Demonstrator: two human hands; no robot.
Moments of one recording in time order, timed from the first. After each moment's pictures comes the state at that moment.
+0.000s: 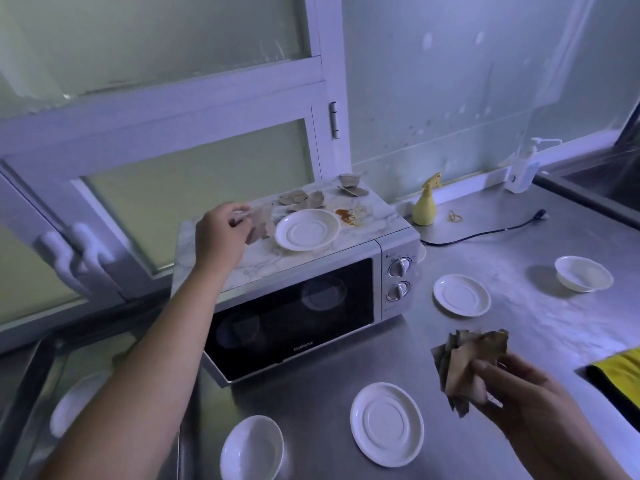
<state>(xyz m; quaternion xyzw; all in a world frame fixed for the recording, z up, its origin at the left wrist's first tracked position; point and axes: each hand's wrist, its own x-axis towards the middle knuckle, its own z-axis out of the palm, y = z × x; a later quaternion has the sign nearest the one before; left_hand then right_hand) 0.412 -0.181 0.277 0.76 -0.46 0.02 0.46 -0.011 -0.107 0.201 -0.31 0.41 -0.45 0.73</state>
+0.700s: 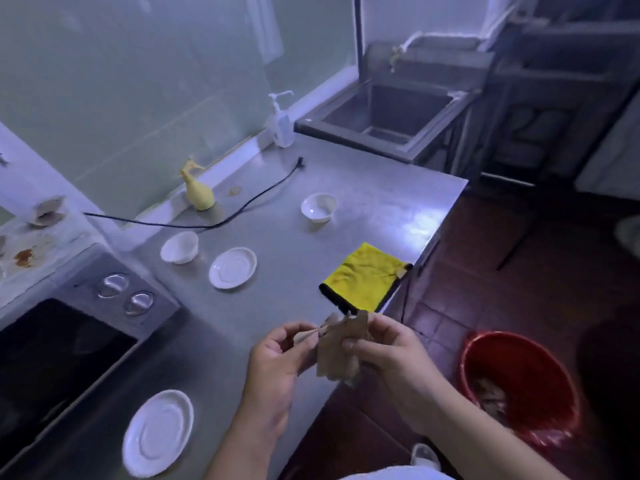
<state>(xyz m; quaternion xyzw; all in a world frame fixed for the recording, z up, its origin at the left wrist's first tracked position) -0.154 -0.107 0.165 0.53 -0.32 -0.62 0.48 -0.317 -0.087 0.151 -0.28 0.43 -0.53 0.67</state>
